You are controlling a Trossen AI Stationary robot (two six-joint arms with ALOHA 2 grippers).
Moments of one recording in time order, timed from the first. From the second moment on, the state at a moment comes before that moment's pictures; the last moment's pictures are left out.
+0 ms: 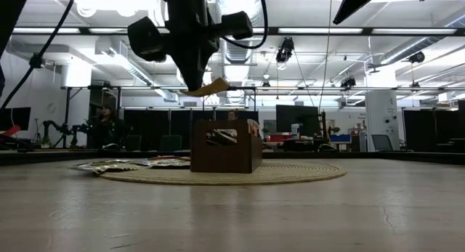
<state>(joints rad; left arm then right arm) -0.09 1.87 1.66 -1.16 -0.12 -1.41 0.13 1.17 1.30 -1.10 0.34 0.12</state>
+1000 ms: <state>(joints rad) -0.06 1.88 1.66 -1.11 -0.10 -1.38 0.13 1.17 1.30 -1.10 0.34 0.13</state>
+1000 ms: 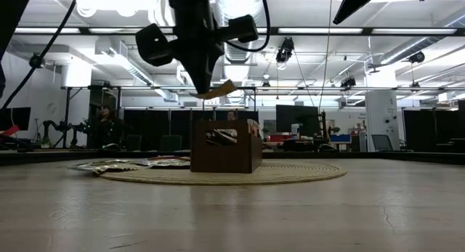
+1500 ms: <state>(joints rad) -0.06 2.01 1.83 -1.20 -0.09 -1.33 0.13 1.17 1.30 -1.10 0.34 0.13</state>
